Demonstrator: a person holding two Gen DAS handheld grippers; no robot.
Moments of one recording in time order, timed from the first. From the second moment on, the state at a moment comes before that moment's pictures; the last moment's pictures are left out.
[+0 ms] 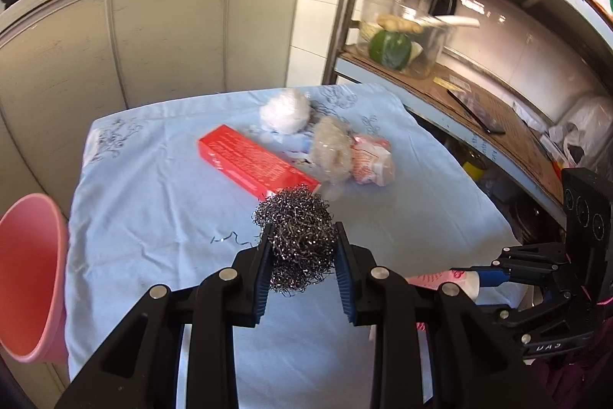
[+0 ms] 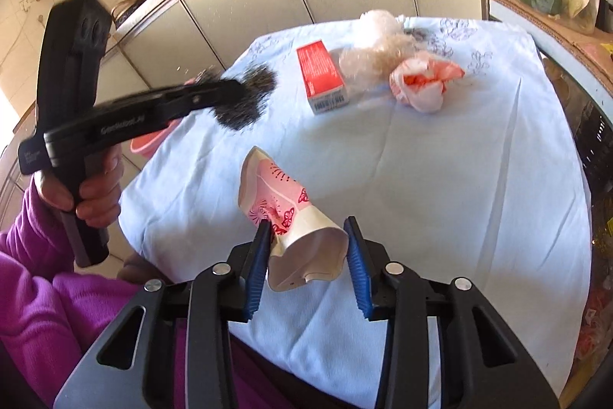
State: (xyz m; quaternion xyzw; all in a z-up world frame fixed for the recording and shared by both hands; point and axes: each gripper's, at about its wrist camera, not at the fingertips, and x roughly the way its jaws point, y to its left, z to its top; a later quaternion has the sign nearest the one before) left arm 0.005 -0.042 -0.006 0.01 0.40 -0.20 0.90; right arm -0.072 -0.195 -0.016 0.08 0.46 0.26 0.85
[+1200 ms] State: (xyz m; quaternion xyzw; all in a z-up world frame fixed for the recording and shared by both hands) left arm -0.036 0.091 0.030 -0.05 0.30 0.01 0.95; right arm 0.004 -0.087 0.040 0.06 0.36 0.29 0.88
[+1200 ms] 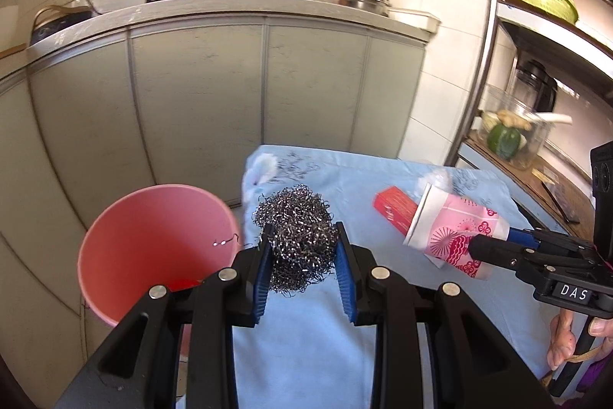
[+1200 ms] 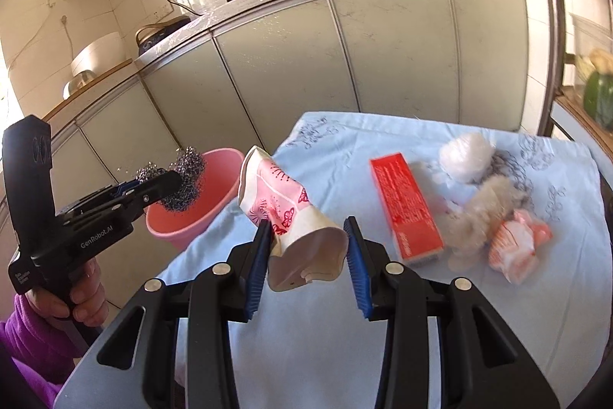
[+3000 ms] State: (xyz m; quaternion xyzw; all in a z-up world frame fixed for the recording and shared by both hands) left arm -0.036 0.262 -0.042 -0.18 0.33 0.22 0.90; right arm 0.068 0.153 -0.016 -0.06 0.41 0.36 0.83
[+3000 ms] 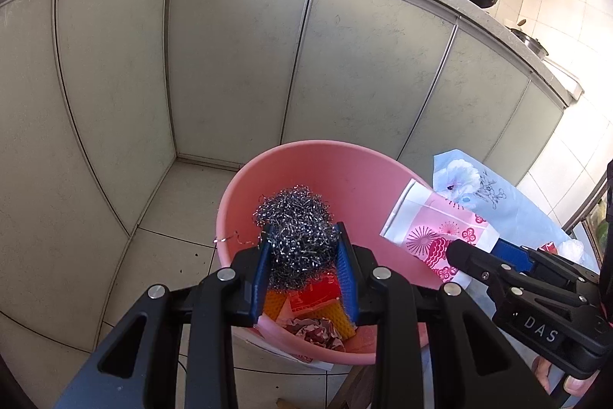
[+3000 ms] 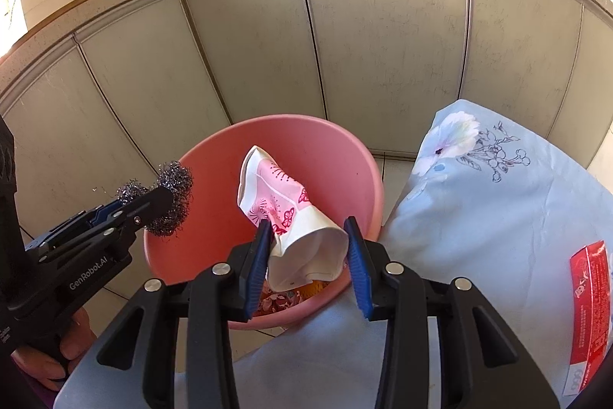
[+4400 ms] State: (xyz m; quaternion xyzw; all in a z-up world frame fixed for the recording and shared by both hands) left arm -0.024 0.259 -0.056 -0.19 0.35 0.22 0.89; right arm 0.075 0.157 -0.027 -0.04 0.43 0.37 0.82
